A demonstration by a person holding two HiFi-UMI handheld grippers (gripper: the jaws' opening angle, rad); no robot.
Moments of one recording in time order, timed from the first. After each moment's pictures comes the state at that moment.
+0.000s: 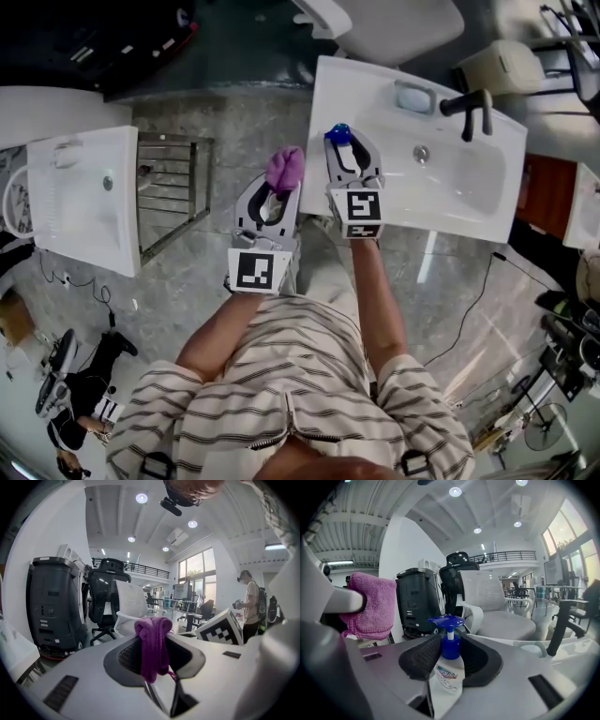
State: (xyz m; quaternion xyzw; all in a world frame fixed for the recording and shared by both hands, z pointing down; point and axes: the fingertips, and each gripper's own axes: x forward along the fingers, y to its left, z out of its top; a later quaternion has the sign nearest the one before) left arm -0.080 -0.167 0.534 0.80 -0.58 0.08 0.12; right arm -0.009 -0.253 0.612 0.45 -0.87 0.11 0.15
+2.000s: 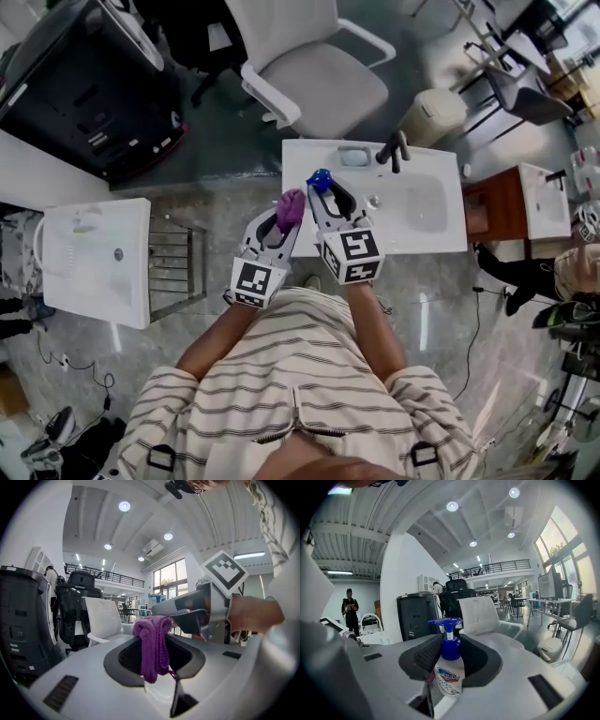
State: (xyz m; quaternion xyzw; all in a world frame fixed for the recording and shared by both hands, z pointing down) left arm -0.019 -0.145 0.440 0.89 -0.45 0.07 0.03; right arm 0.023 -0.198 0.401 0.47 -0.87 0.09 0.08
